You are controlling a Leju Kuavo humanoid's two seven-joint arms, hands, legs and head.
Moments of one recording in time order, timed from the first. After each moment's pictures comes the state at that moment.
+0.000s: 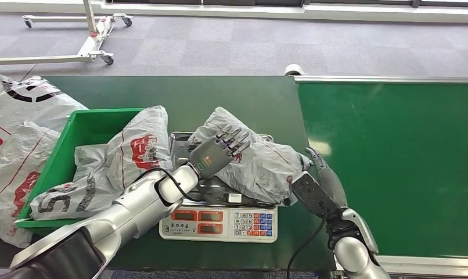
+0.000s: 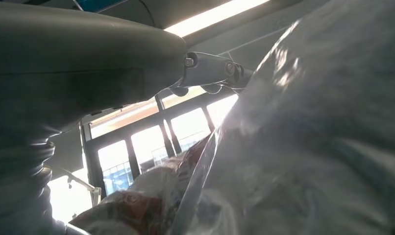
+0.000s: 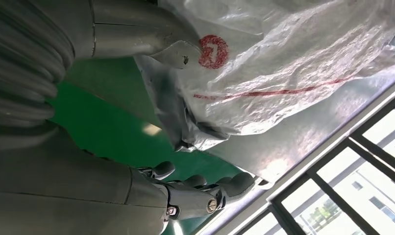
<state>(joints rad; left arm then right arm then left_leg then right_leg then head) -0.79 -0.01 -1.07 -0.52 -1.50 0.39 -0.05 -0.13 -0.12 0.38 -1.45 0.47 -0.02 -0.04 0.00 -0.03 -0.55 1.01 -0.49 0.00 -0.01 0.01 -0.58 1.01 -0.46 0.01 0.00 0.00</state>
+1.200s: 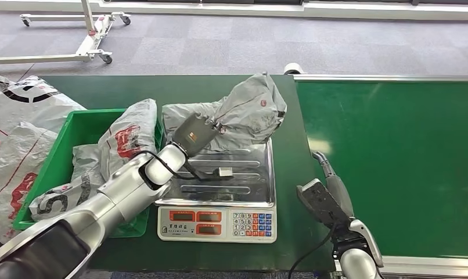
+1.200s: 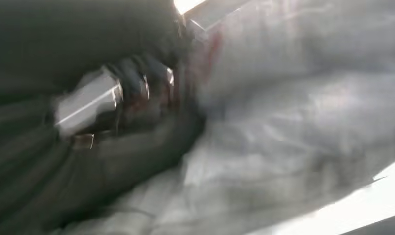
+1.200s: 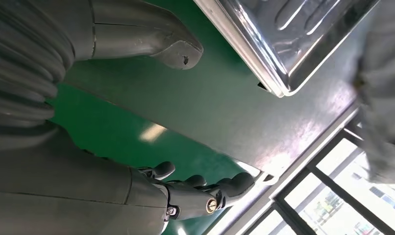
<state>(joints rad) -0.85 0.11 -0.94 -0.76 -1.50 0.28 0.04 -0.05 -0.12 0.33 -1.52 0.43 -0.05 -0.07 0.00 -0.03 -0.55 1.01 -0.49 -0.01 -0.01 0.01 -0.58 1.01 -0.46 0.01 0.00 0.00</state>
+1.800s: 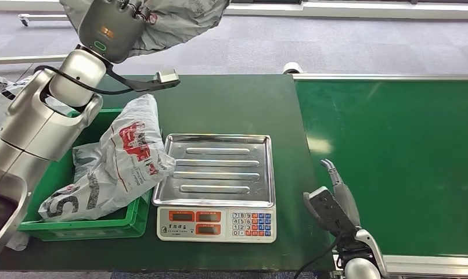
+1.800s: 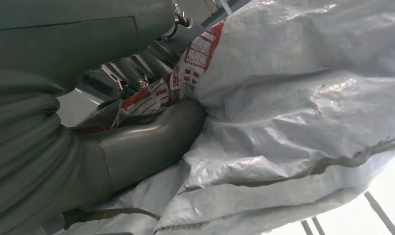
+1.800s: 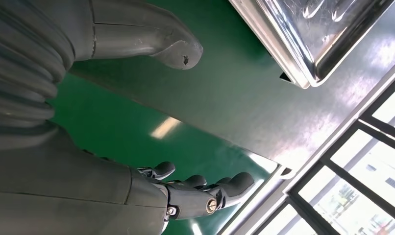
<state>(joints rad) -1.11 0.40 -0.75 -1.11 -1.50 0.10 -0.04 0.02 -0.12 0.29 -1.55 0.45 -0.07 -0.09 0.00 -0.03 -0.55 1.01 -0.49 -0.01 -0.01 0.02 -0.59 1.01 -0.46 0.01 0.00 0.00</state>
